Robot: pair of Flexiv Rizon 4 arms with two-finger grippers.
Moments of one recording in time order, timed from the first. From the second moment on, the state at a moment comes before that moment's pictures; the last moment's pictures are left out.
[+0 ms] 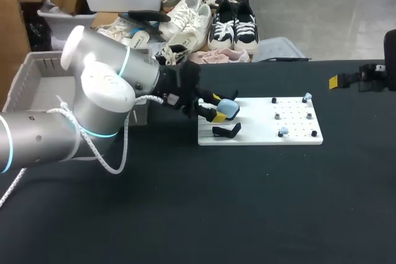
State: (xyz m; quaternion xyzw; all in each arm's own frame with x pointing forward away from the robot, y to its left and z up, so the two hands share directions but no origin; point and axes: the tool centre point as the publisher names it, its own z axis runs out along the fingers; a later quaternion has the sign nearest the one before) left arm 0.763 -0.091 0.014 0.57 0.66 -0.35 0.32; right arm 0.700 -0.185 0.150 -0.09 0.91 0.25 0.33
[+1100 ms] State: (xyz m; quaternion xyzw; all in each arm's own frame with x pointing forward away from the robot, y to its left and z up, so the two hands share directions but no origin) left arm 0.765 -0.095 0.012 0.57 0.66 -0.36 0.32; right arm 0.700 -0.185 0.150 -0.09 0.91 0.25 0.33
